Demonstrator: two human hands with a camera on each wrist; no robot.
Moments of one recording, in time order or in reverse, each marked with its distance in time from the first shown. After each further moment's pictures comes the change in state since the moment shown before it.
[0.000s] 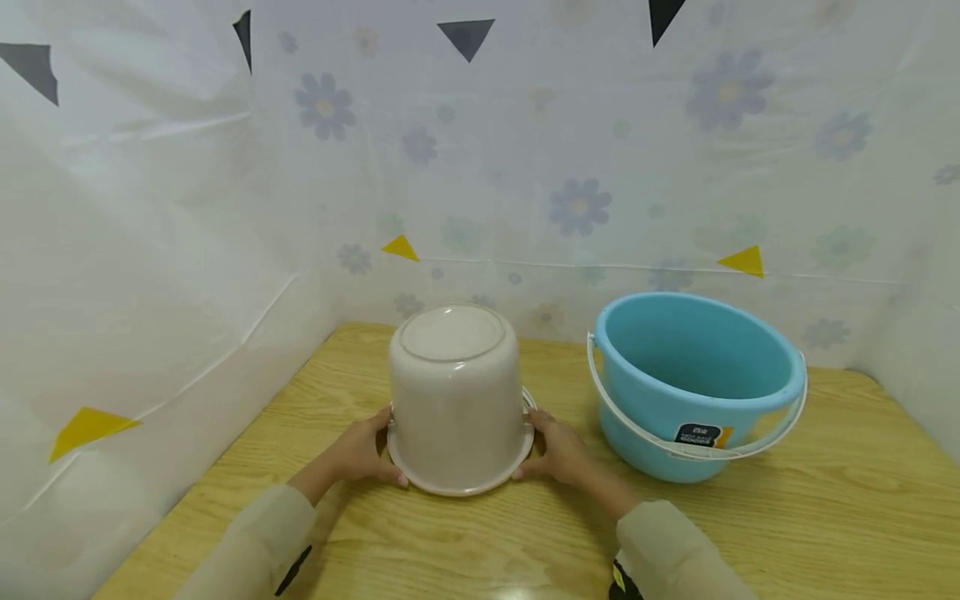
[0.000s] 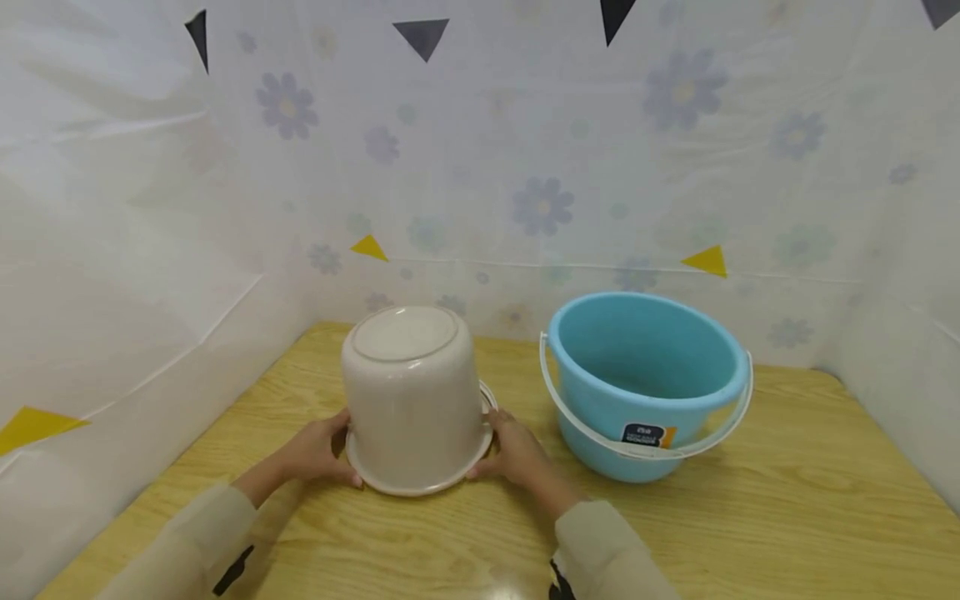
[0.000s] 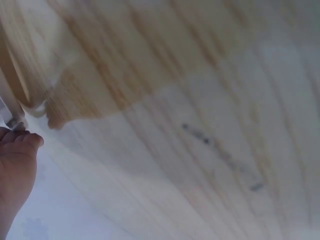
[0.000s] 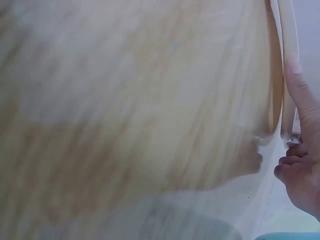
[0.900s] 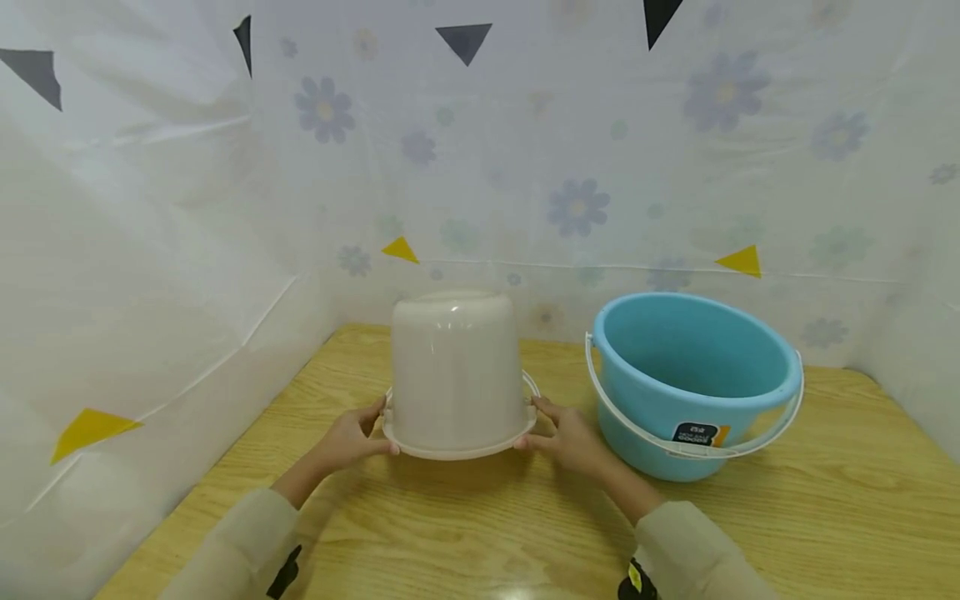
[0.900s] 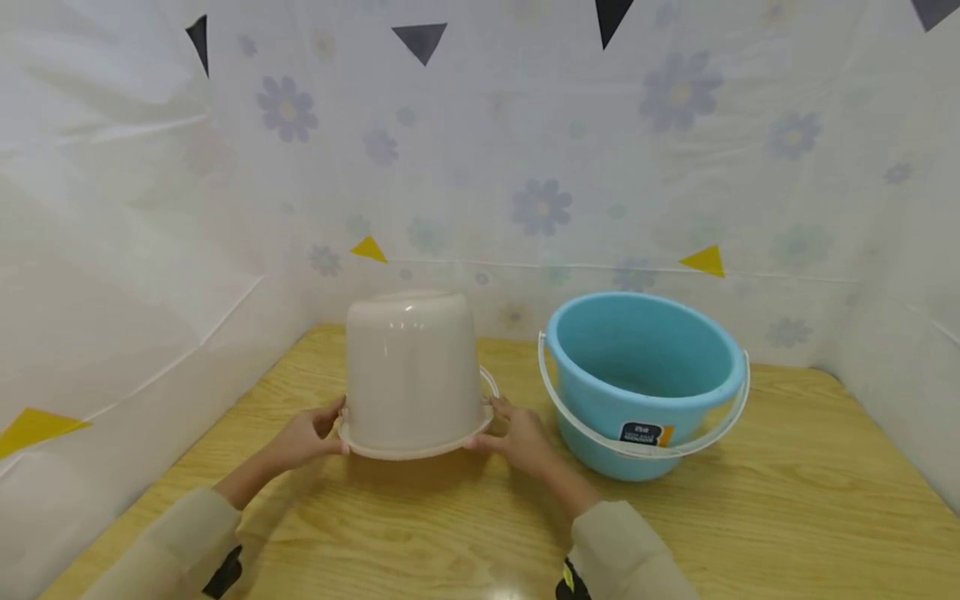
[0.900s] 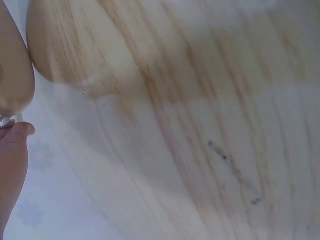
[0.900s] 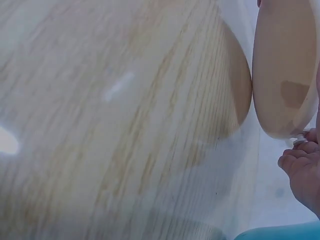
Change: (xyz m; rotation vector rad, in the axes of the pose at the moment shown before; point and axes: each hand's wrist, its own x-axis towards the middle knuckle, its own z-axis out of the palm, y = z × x) left_hand -0.011 0.011 -0.020 -0.262 0.033 0.012; right_hand -0.006 -0.014 -0.030 0.155 0.017 0.013
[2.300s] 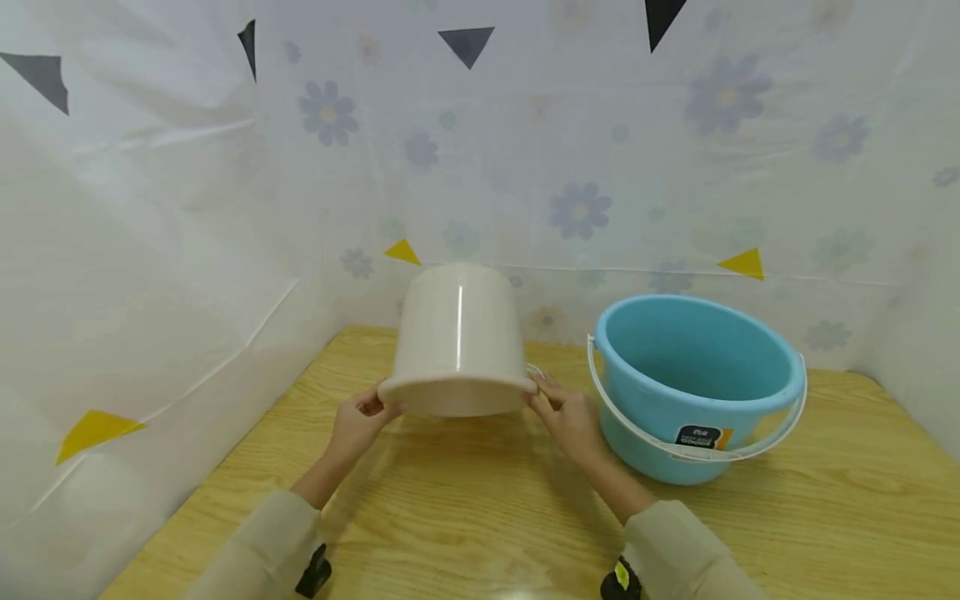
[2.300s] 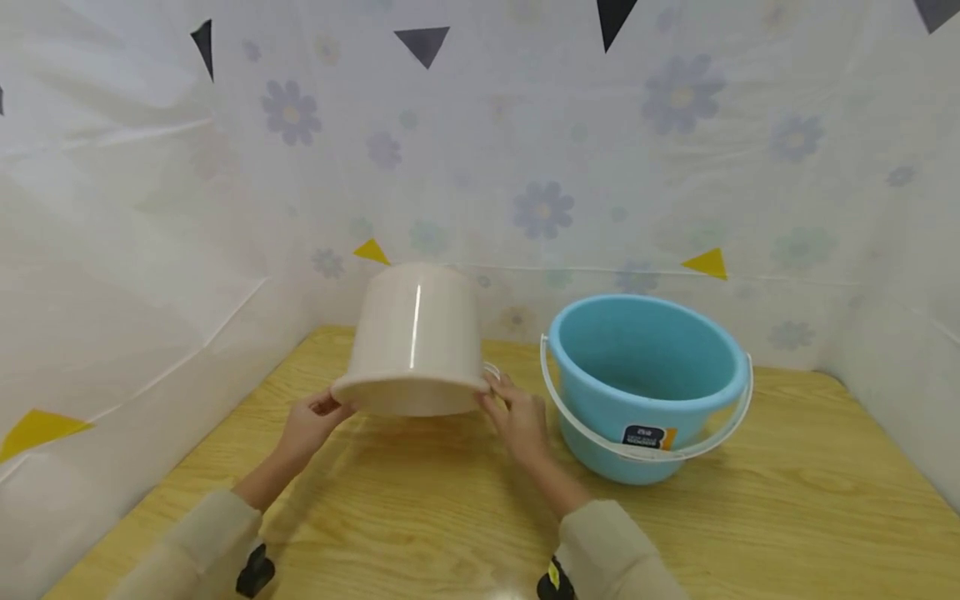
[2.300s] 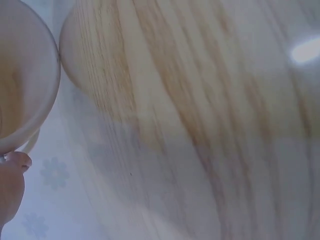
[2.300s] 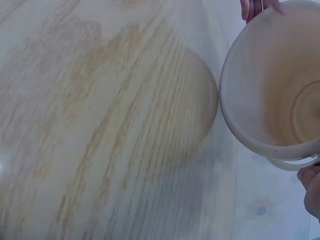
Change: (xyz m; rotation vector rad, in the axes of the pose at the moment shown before) left_hand 0.014 0.018 0.018 -0.306 0.402 -0.104; right_hand 0.010 -0.025 0.002 0.094 0.439 -0.147
